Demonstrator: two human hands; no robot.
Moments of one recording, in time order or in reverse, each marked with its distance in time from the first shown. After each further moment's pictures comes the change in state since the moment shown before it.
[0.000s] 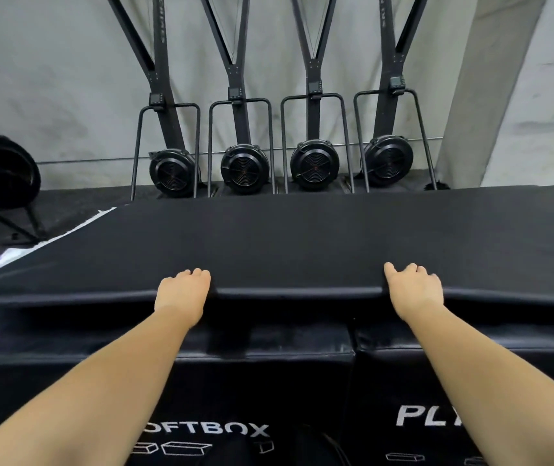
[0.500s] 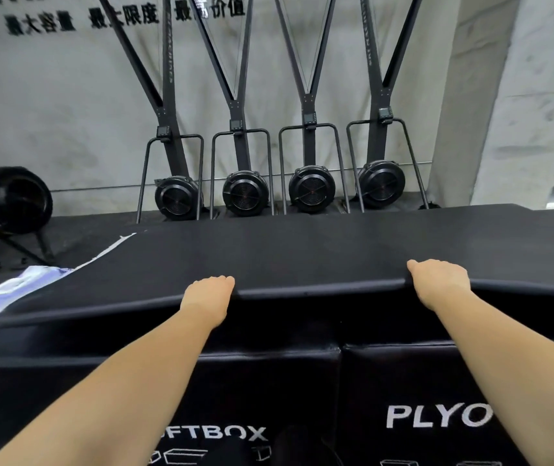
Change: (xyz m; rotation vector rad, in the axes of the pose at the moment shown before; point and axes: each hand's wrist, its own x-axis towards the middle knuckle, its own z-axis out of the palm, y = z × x) left_hand -0.040 0.033 -0.056 -0.100 -0.001 0.085; right_hand -0.038 0.074 -0.041 0.006 0.059 0.065
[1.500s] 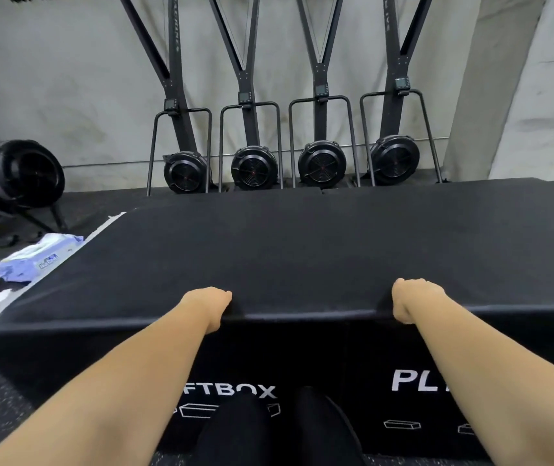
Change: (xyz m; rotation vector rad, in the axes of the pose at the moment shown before) left_hand -0.040 -0.016 0.045 0.100 -0.442 0.072; right_hand -0.045 -0.060 0.038 0.078 -0.376 -0.065
